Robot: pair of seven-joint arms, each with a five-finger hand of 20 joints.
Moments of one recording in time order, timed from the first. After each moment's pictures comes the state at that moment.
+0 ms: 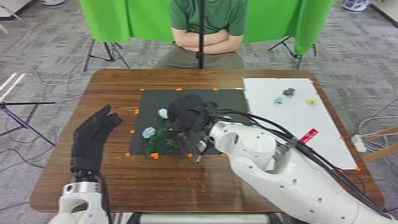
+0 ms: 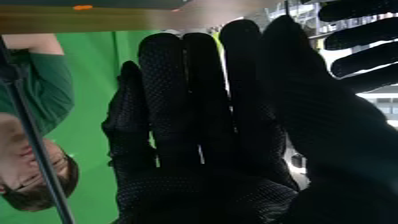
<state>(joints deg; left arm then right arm) 119.7 -78.1 -95.0 -113.8 59.5 4.4 17.3 -64.9 -61.0 38.3 -104.8 -132.5 -8.9 9.0</state>
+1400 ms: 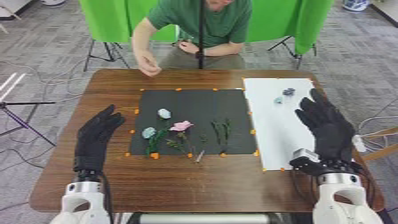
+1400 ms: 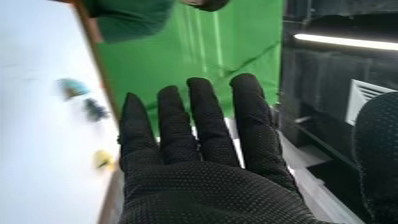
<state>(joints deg) 119.4 -78.4 -94.6 -113.7 59.8 2.9 16.8 -119.0 -80.6 99.6 -117.3 -68.2 1.8 -11.7</state>
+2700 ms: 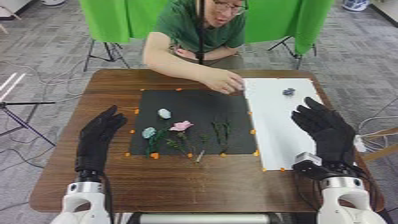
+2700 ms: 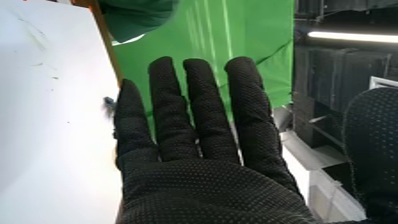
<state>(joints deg) 119.3 -78.6 -94.7 -113.3 60.4 2.0 16.5 -119.8 -81.1 100.9 -117.9 -65.7 0.4 -9.6</state>
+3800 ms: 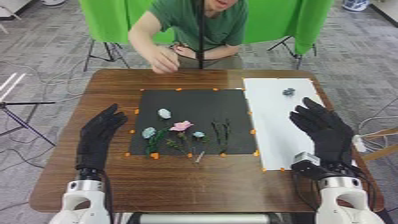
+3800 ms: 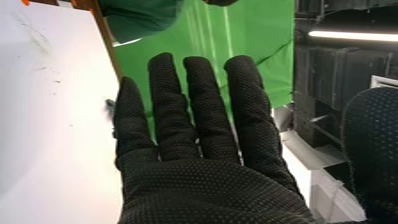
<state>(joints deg) 118.6 -78.2 -94.8 -113.0 60.3 1.1 16.1 -119.8 -81.2 100.3 -117.9 -65.7 0.7 -9.7</state>
